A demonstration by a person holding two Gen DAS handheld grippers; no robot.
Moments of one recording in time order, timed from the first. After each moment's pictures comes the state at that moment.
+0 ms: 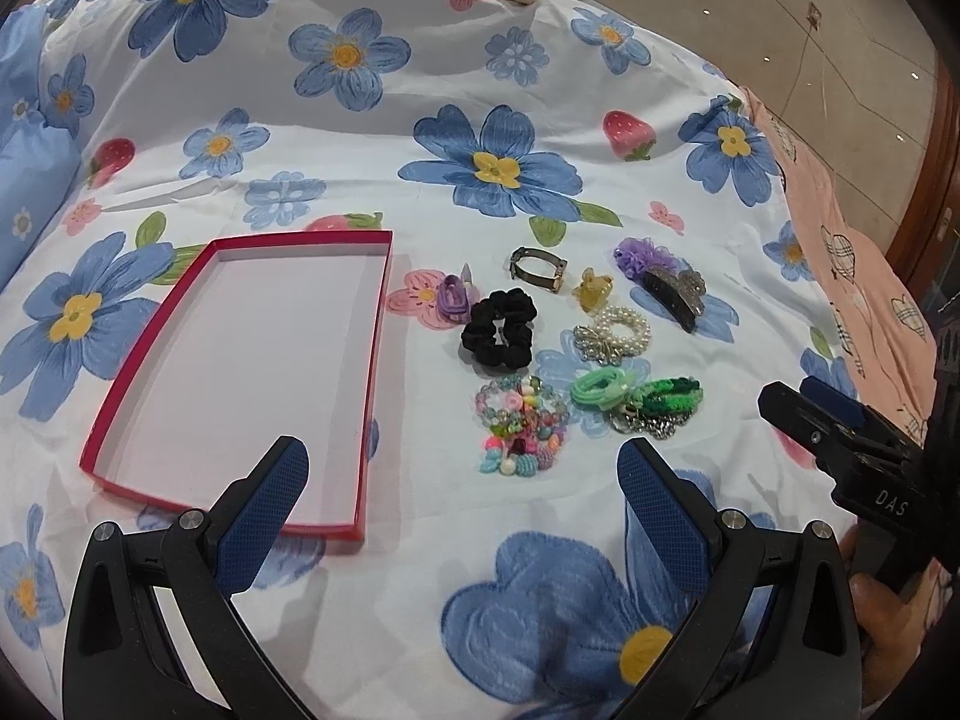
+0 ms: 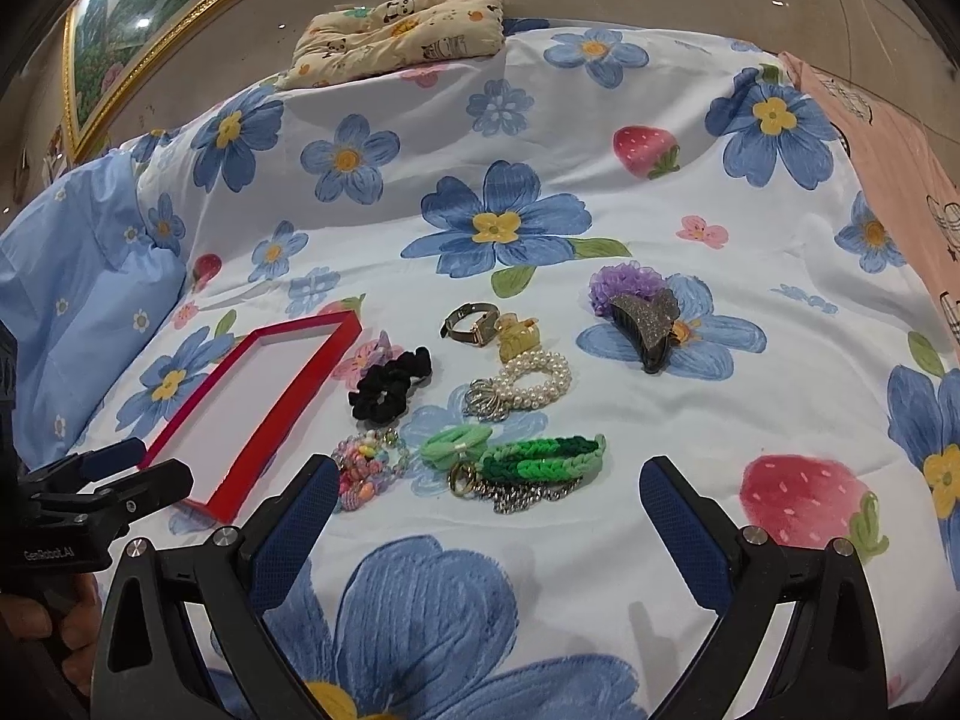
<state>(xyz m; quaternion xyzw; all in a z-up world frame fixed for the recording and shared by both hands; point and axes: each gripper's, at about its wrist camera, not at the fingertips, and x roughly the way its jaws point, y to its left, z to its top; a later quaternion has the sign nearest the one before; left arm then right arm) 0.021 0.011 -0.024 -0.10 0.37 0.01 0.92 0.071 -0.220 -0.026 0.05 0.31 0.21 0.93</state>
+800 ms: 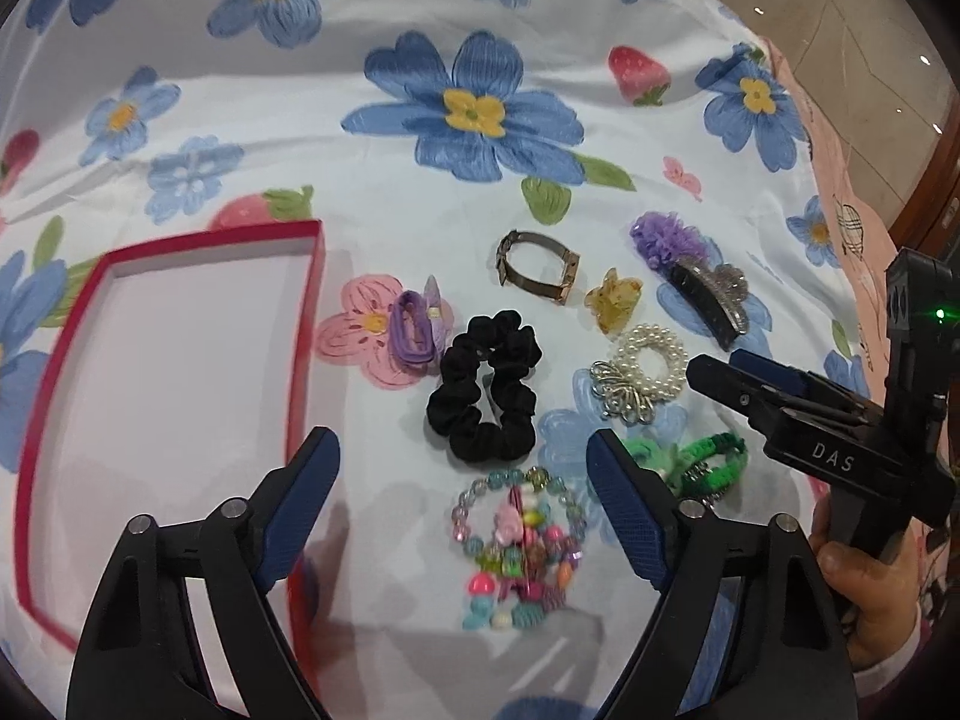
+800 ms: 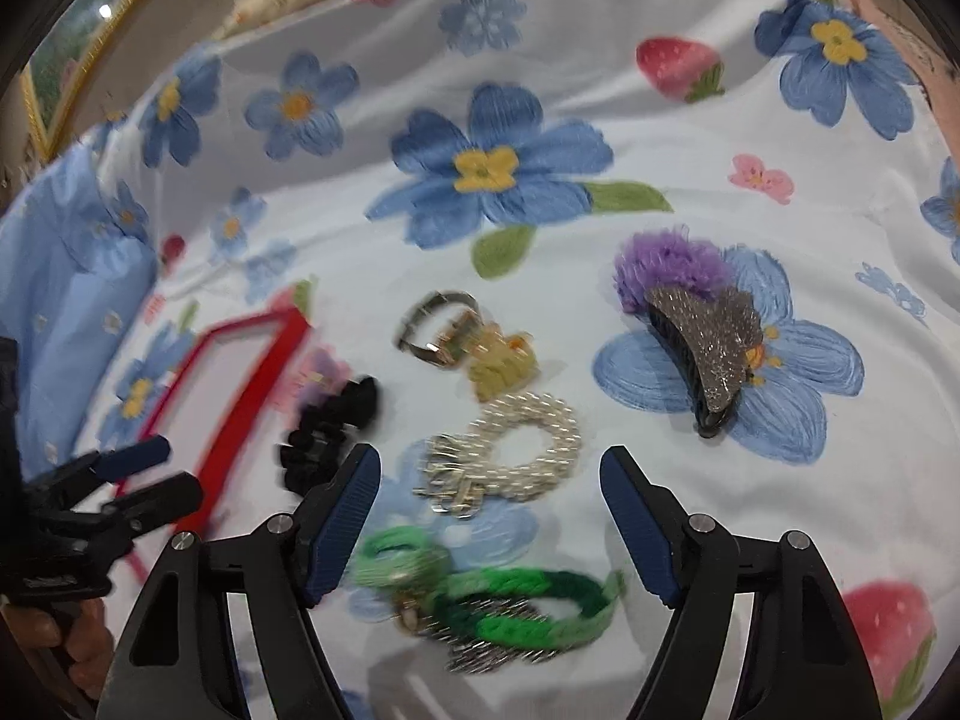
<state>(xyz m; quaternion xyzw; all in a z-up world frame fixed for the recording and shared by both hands) 0.153 0.016 -0.055 -0.10 0.45 -0.04 0.89 0.209 -0.196 -0.063 0.05 0.41 0.23 0.88</state>
